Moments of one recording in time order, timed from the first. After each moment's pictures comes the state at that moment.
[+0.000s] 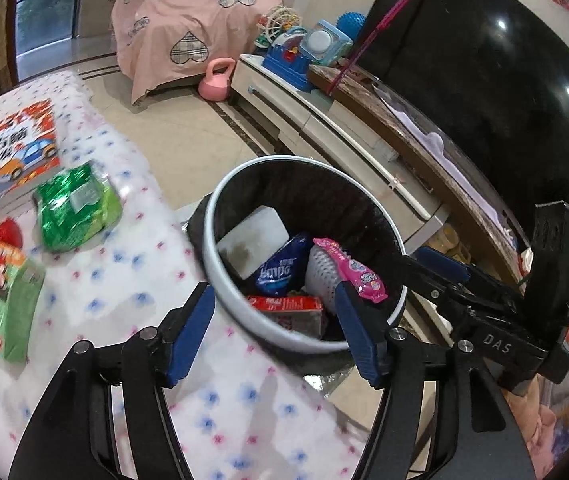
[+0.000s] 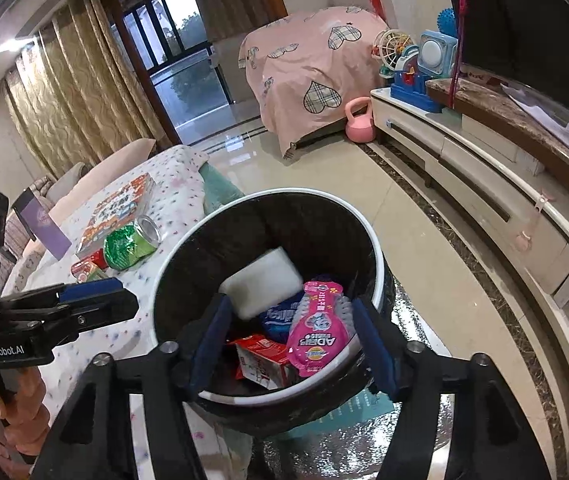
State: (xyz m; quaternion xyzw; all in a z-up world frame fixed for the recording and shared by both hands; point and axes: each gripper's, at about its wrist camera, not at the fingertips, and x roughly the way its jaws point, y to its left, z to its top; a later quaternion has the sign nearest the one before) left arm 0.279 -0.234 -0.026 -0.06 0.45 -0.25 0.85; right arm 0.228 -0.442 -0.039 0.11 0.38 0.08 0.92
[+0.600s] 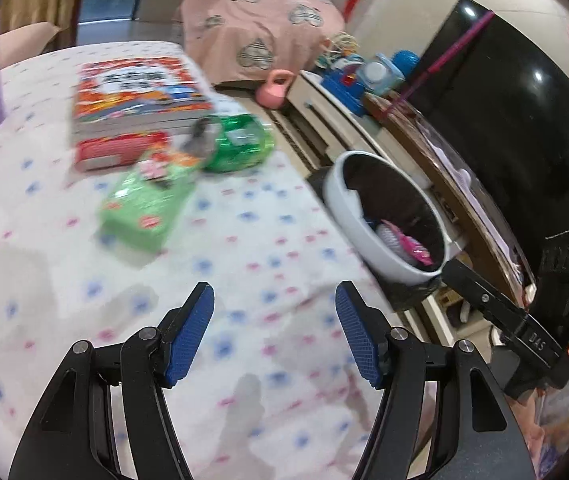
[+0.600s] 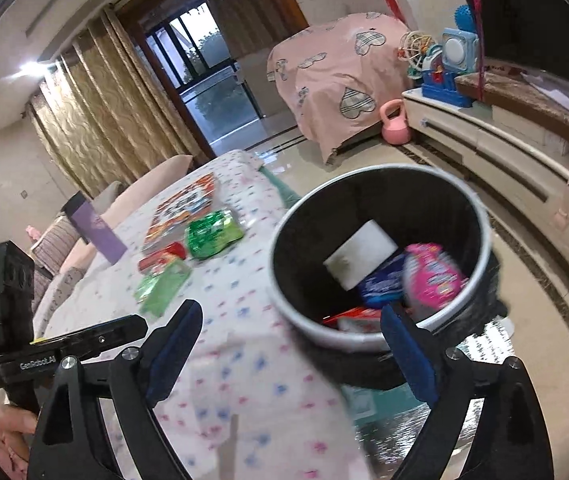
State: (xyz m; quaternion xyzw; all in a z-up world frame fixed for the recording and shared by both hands) left arm 0.218 -0.098 -0.043 -0.12 0.44 -0.17 0.87; right arm 0.185 -0.368 -0.040 0.16 0.36 0.14 0.91
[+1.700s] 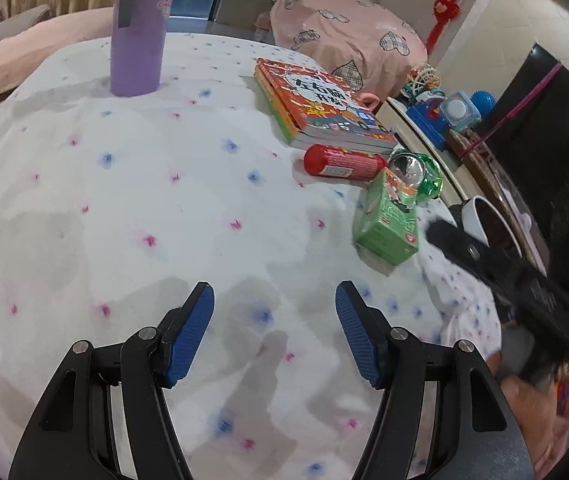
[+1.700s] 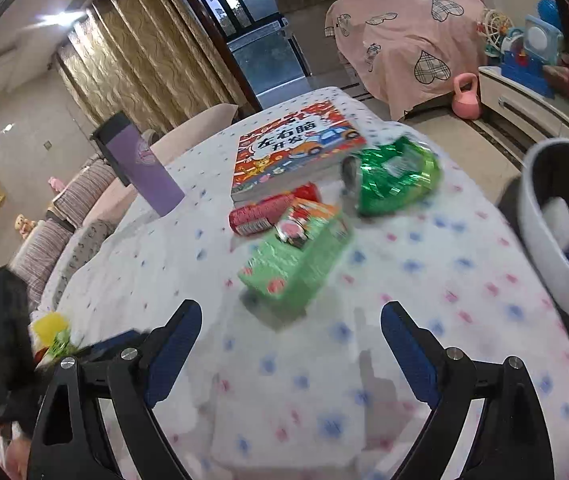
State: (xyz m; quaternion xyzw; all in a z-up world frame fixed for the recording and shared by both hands) left arm 0.221 0.062 -0.073 -0.14 0.44 -0.06 0.88; right arm 0.252 -0.168 -0.071 0.12 0.41 0.19 0.88
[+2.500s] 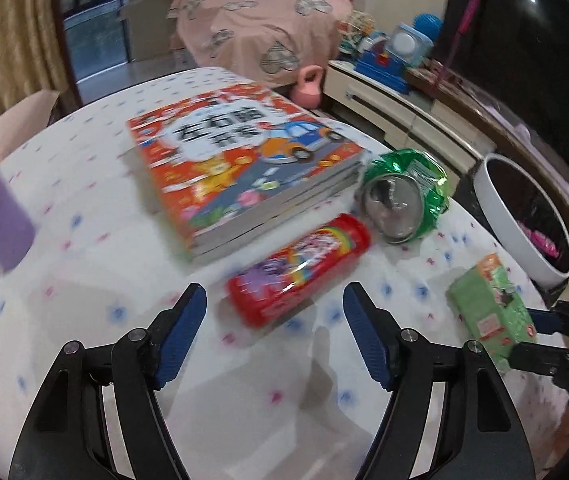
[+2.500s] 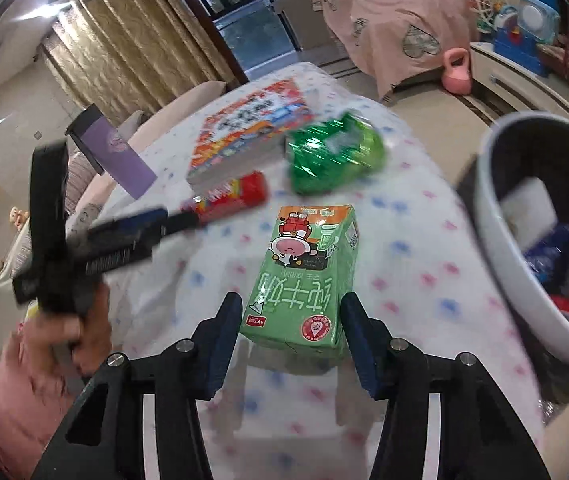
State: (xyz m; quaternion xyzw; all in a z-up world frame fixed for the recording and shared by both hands) left arm 0.341 -0.025 -0.074 0.05 0.43 -0.15 0.89; right arm 0.241 -0.243 -0.081 0.12 0.46 0.19 0.86
